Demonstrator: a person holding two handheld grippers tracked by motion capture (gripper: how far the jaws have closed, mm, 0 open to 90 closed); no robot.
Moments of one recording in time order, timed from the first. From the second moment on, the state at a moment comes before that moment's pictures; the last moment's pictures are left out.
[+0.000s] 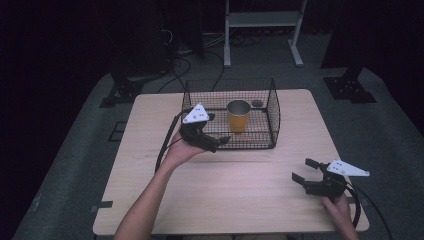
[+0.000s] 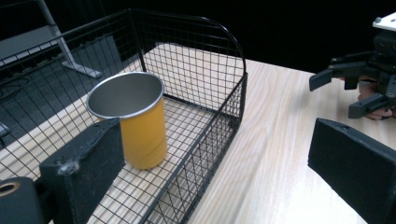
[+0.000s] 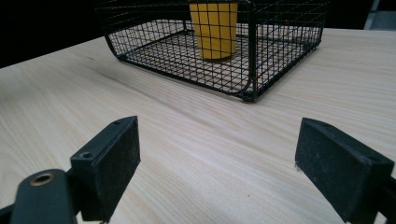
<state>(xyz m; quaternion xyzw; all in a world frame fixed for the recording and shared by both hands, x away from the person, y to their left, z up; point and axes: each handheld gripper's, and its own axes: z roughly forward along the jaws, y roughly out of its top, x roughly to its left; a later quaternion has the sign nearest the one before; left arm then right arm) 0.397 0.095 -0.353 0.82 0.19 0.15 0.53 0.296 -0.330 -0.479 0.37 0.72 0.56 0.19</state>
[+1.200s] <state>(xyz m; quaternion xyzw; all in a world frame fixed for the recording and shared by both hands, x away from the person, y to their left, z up) 0.350 0.123 -0.388 0.81 0.20 0.16 0.53 0.295 -0.329 -0.479 0.37 0.72 0.55 0.19</state>
